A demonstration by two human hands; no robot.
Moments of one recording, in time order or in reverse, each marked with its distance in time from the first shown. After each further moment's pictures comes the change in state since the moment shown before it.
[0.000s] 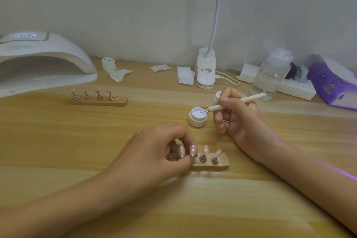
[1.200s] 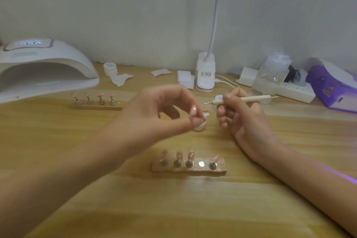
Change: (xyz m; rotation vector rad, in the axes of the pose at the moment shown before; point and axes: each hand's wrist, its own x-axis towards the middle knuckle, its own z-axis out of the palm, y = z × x) left_hand 0.025 0.025 -0.037 -0.306 0.052 0.030; right_hand 0.003 -0.001 -0.003 0.036 0.127 -0.098
